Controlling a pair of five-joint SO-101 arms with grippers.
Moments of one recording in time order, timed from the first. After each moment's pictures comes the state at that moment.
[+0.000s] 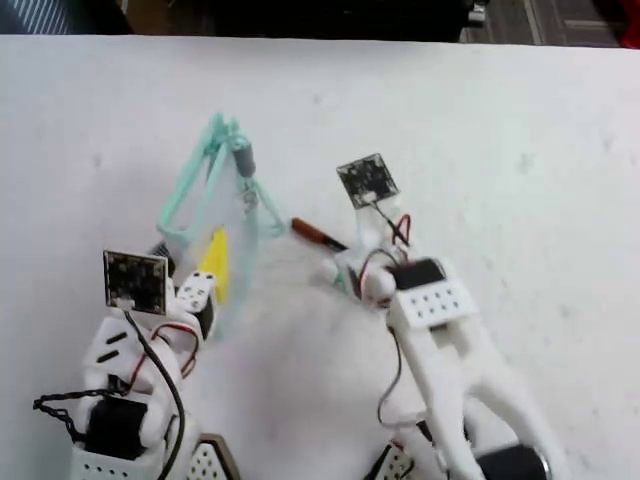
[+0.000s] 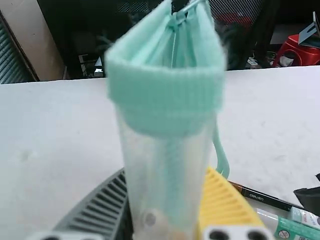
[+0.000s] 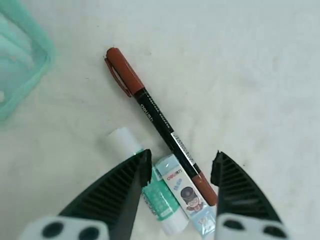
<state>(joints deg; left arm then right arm) 4.2 -104.5 82.4 48.7 3.8 -18.8 -25.6 51.3 42.0 9.4</state>
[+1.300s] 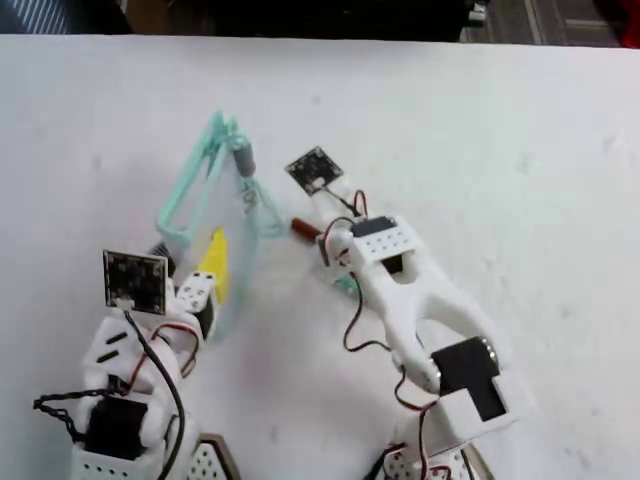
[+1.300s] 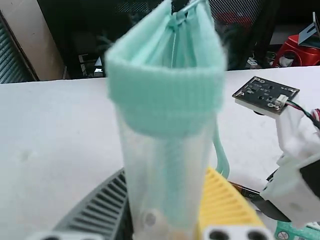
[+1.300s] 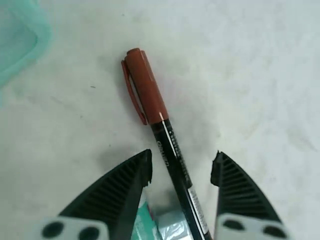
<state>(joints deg) 4.2 -104.5 82.4 48.7 4.0 -22.3 4.0 33.8 37.8 19.6</state>
